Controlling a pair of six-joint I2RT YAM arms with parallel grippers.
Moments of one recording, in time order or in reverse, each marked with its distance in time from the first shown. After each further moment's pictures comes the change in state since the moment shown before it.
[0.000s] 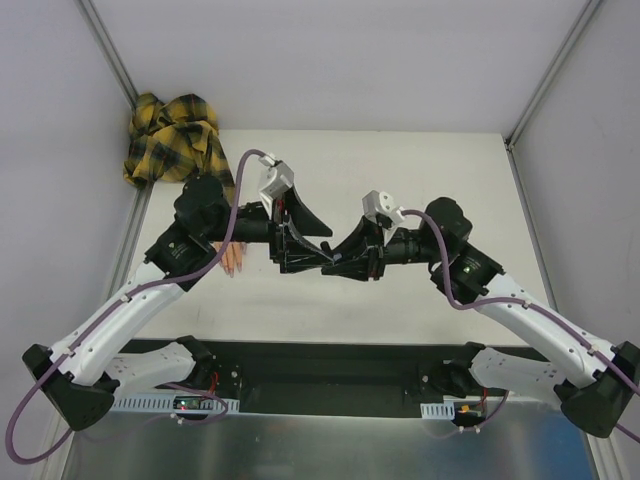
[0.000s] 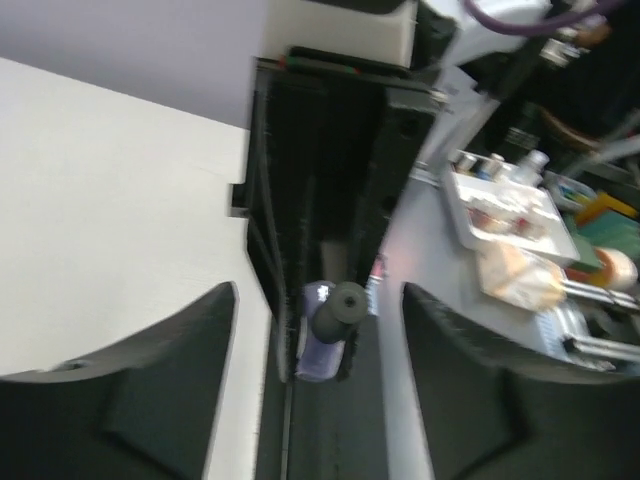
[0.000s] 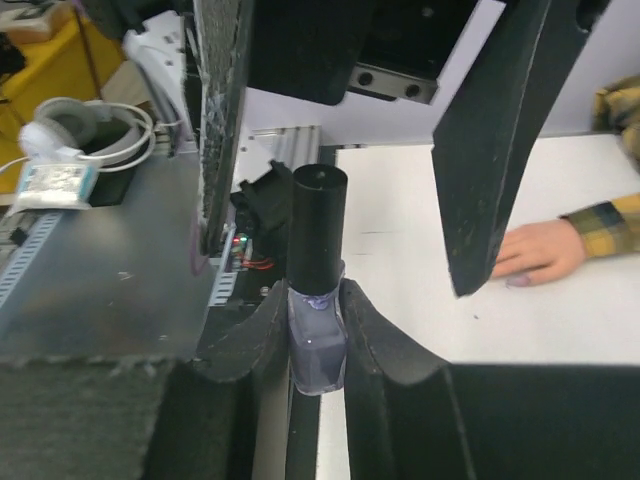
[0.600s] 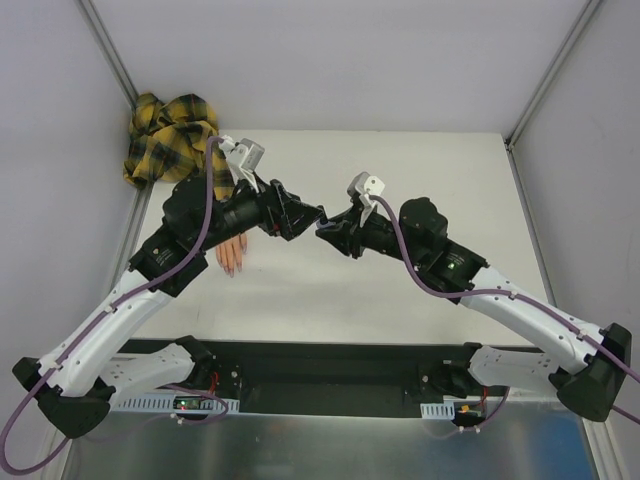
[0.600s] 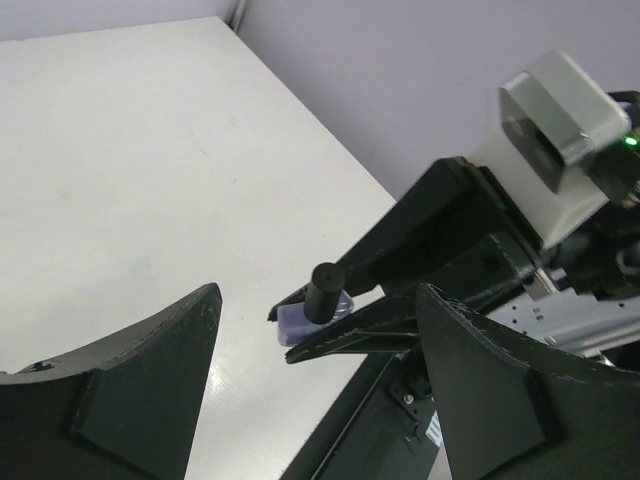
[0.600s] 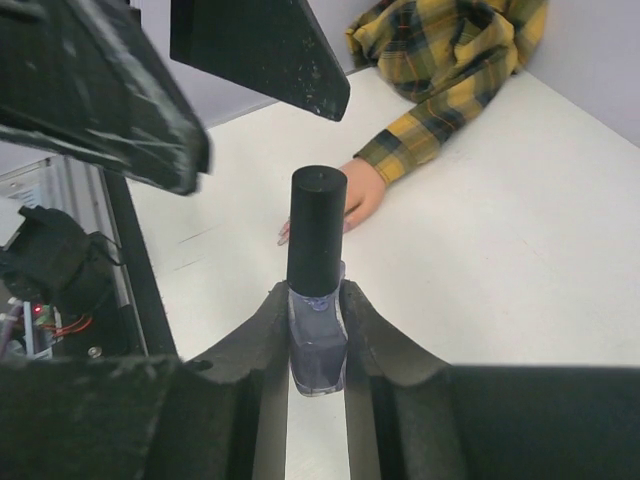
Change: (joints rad) left arm 0.005 -0.072 0.039 -0.184 -0.642 -0.111; right arm 0.084 0.084 0.053 -0.087 0.623 -0.086
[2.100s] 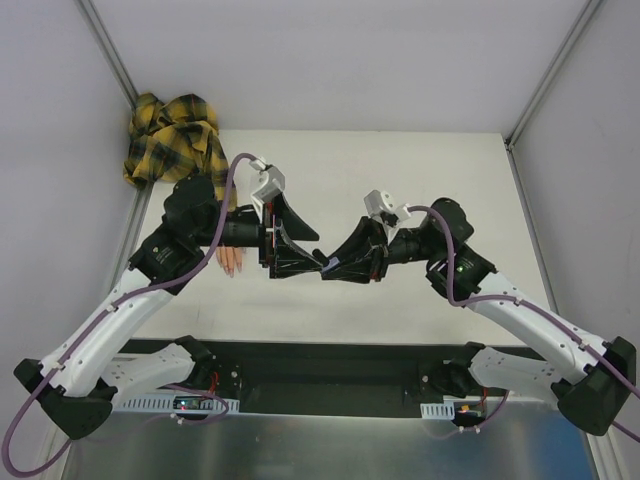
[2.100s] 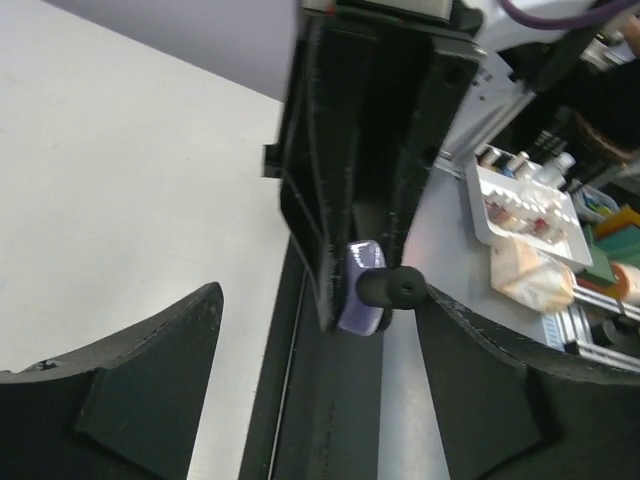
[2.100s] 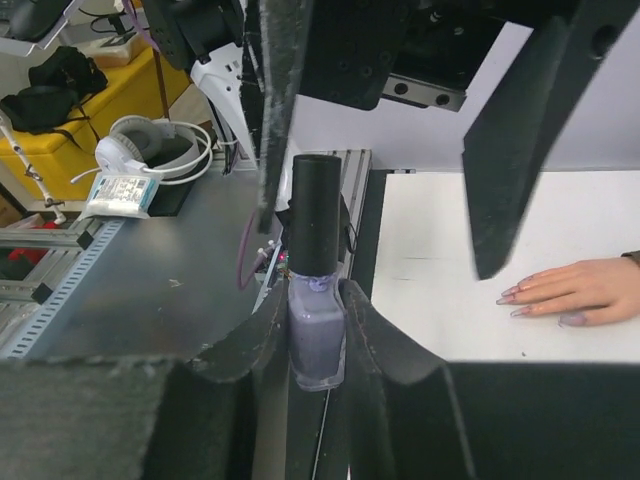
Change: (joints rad) left arm 0.023 0.023 -0.002 -0.023 0.609 0.171; right arm -0.103 -0.057 -0.110 0.314 -0.731 0.252
